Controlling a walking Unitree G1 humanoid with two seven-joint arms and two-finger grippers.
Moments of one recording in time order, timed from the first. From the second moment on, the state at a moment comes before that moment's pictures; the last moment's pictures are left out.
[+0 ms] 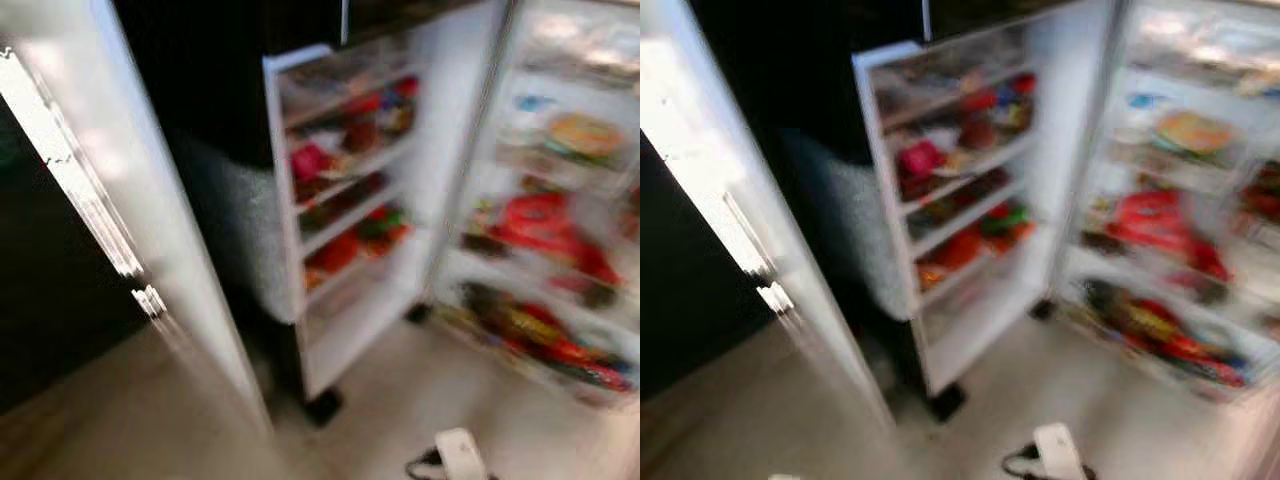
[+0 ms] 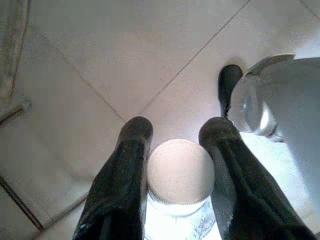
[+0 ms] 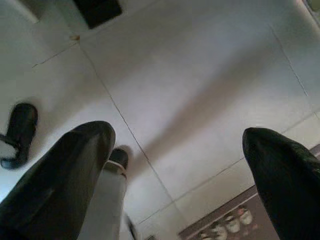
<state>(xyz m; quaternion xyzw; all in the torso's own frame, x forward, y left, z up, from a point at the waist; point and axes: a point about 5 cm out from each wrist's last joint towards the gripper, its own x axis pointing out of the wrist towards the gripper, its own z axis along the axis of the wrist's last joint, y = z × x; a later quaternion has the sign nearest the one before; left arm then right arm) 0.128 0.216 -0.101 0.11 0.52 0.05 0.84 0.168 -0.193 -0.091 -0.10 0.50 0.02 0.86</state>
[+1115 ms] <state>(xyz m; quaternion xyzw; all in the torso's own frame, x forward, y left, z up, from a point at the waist) 0.123 0.223 -0.102 0.11 0.53 0.06 0.84 0.183 -0.183 -0.085 -0.11 0.48 0.05 0.87</state>
